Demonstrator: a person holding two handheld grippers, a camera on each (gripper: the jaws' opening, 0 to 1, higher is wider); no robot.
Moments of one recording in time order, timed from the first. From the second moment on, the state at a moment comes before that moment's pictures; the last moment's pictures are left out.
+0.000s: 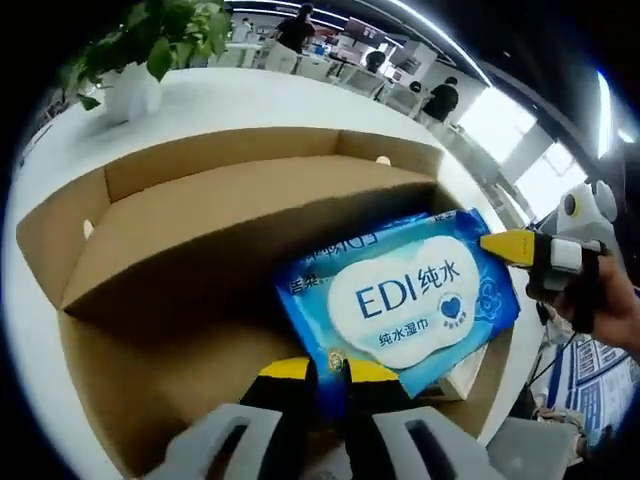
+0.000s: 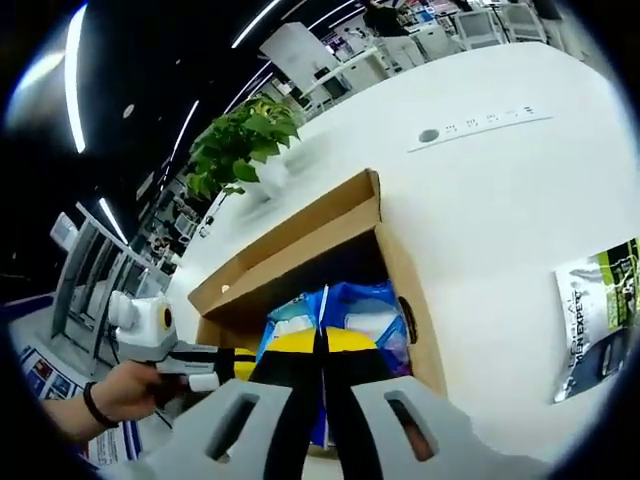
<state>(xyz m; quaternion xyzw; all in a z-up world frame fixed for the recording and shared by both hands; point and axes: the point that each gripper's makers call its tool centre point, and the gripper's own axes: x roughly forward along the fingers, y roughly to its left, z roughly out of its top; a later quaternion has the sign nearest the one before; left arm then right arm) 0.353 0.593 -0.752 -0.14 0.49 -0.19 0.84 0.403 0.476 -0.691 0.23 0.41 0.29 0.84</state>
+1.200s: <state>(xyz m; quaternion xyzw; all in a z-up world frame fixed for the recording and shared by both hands) 0.349 0.574 -0.664 -0.19 0.38 -0.18 0.89 0.390 0.436 -0.649 0.26 0.35 0.28 0.85</state>
